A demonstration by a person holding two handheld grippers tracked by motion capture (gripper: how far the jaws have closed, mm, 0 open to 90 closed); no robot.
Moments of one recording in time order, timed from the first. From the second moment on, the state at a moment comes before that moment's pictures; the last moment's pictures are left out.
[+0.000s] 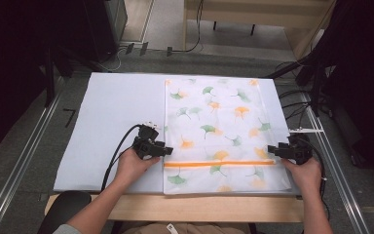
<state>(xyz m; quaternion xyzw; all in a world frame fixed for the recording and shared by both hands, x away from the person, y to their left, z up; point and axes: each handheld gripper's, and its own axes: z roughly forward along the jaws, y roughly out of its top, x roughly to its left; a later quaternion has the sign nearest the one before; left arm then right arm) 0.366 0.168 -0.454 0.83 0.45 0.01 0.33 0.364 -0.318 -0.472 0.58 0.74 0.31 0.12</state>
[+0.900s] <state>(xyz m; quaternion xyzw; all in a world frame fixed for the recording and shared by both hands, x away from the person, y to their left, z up) 0.375 0.170 -0.452 0.85 0.42 -0.03 0.32 0.371 -0.303 -0.469 0.57 0.75 0.31 0.09</state>
